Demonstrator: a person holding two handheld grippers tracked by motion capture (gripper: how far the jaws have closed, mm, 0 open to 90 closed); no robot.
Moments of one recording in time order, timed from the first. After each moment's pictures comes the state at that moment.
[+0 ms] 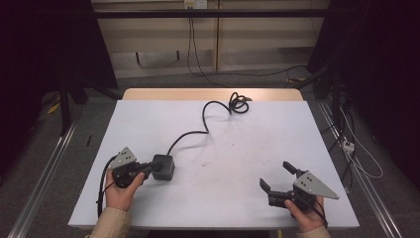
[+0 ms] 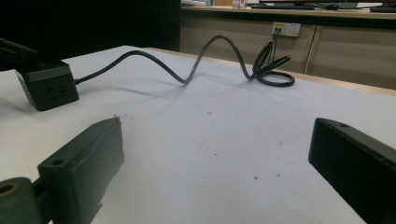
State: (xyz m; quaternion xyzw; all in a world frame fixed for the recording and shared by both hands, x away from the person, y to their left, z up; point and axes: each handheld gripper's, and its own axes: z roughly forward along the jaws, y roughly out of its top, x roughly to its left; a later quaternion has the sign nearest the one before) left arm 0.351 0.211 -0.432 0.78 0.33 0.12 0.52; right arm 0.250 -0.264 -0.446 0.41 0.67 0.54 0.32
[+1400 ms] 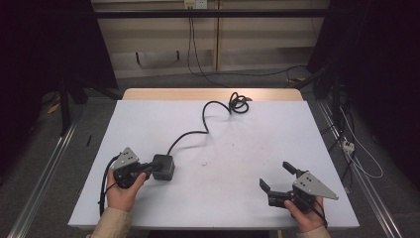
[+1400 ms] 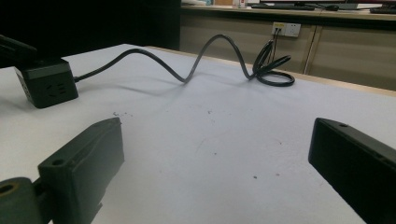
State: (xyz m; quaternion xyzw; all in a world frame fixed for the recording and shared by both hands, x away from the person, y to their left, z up) left arm 0.348 0.206 -0.429 0.78 0.34 0.13 0.50; right arm 0.250 -0.263 -0.447 0.40 0.67 0.54 0.32
